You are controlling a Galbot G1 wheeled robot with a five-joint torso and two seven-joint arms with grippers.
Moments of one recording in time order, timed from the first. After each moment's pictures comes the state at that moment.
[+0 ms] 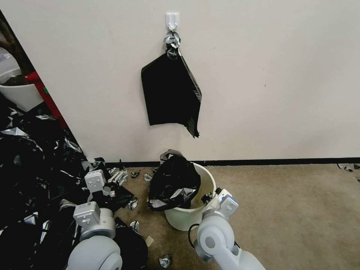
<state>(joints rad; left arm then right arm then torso) 1.60 -1.19 -0.36 -2.37 -0.31 0.25 -0.69 -1.23 1.34 -0.12 1.97 0.92 -0.07 1.15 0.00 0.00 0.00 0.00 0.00</state>
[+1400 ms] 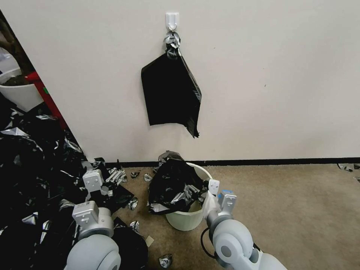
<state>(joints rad) 1.59 -1.19 -0.36 -2.36 -0.31 0.25 -0.69 -1.22 1.19 -0.11 2.05 0.84 -0.37 0.70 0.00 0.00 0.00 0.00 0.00</state>
